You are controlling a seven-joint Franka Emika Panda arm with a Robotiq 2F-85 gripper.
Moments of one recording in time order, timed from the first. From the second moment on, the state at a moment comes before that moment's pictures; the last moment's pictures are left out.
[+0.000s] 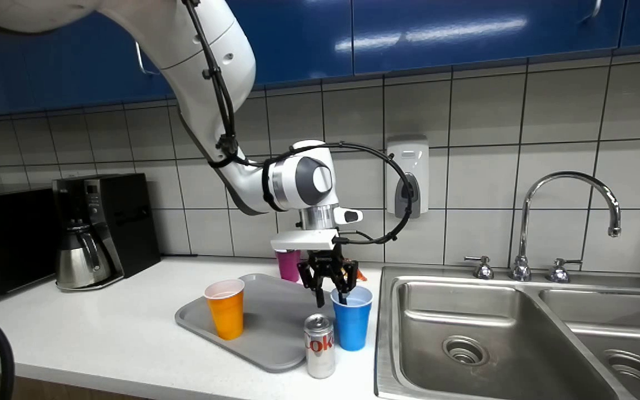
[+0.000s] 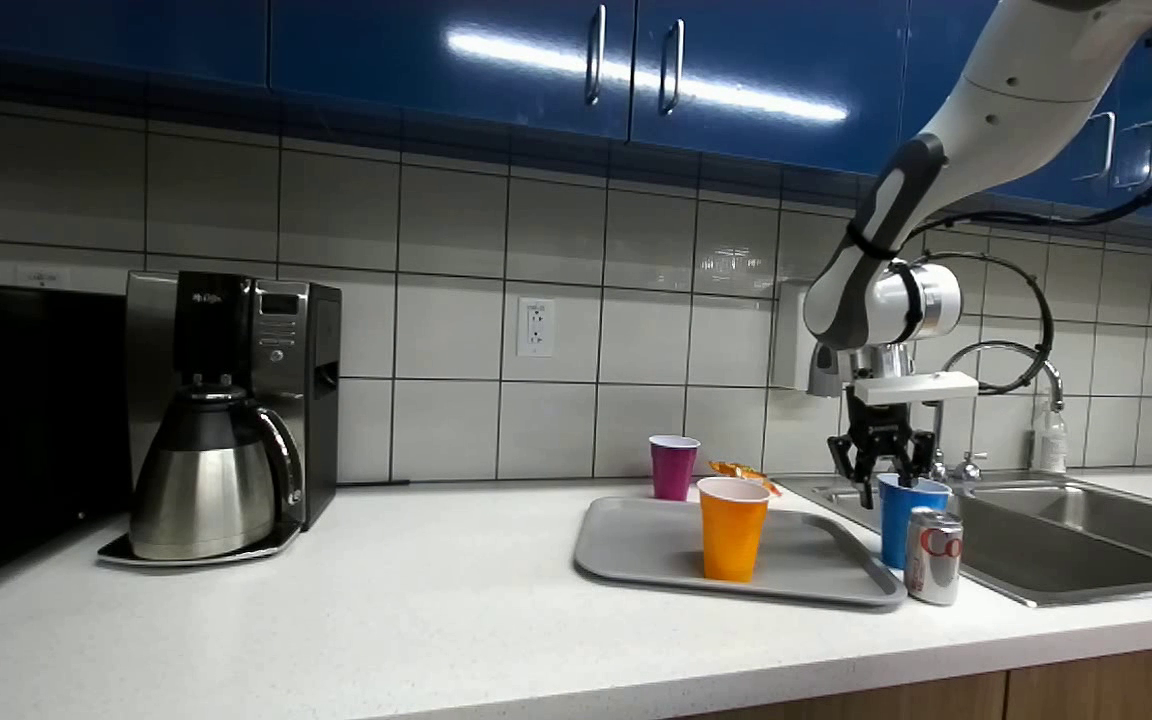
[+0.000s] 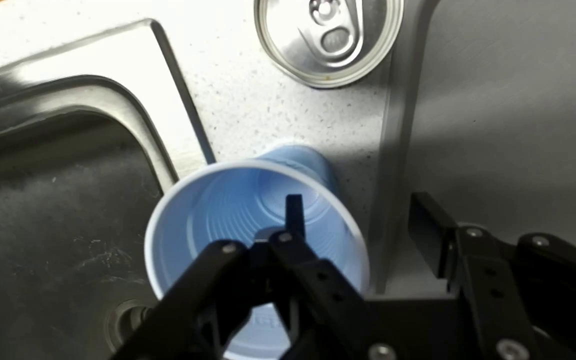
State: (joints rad) arm -0.09 0.29 -0.19 -2.13 -0.13 2.35 0.05
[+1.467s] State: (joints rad) arm -0.07 0.28 -0.20 -2.08 -0.19 2.35 0.08
